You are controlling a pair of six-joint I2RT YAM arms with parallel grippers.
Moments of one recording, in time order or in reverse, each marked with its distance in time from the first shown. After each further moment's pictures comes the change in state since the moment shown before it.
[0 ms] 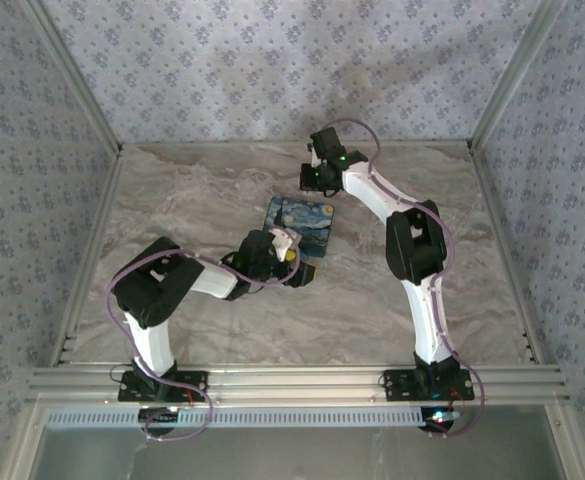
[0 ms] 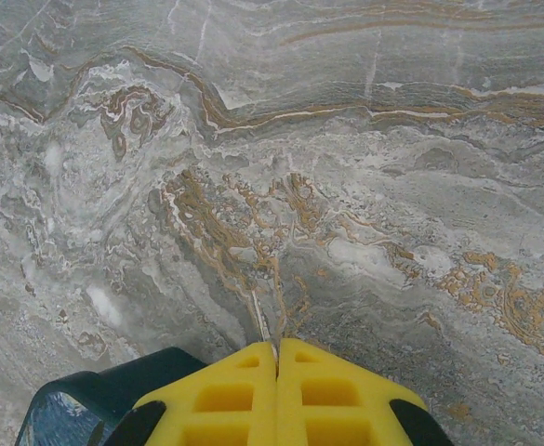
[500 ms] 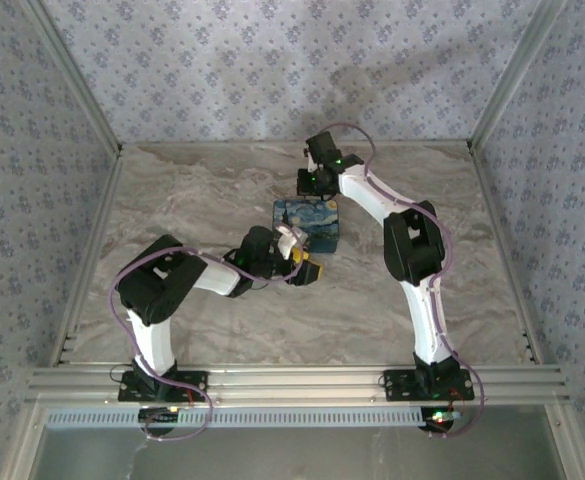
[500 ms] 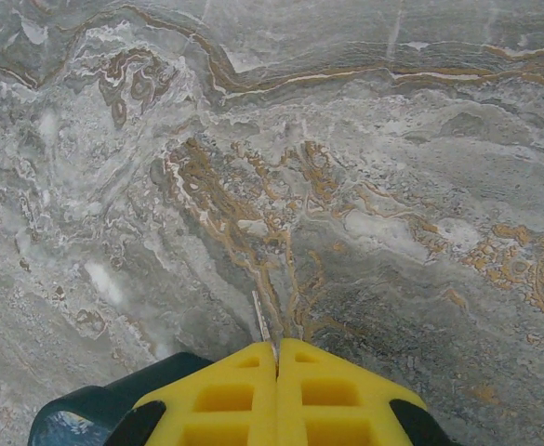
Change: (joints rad) left arm 0.008 0.023 0.031 0.065 0.164 -0.038; right arm 0.023 0.000 -0.023 -0.005 0.000 0.000
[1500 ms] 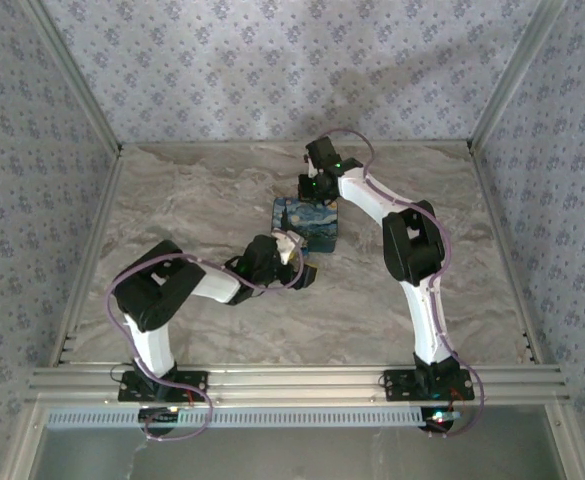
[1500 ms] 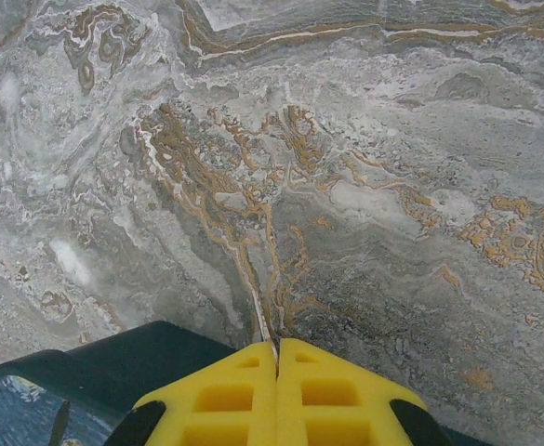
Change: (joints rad) left arm -0.063 -0.031 -0.041 -0.072 -0.347 0.071; right arm 0.002 0.000 -0.043 0.005 0.008 -0.018
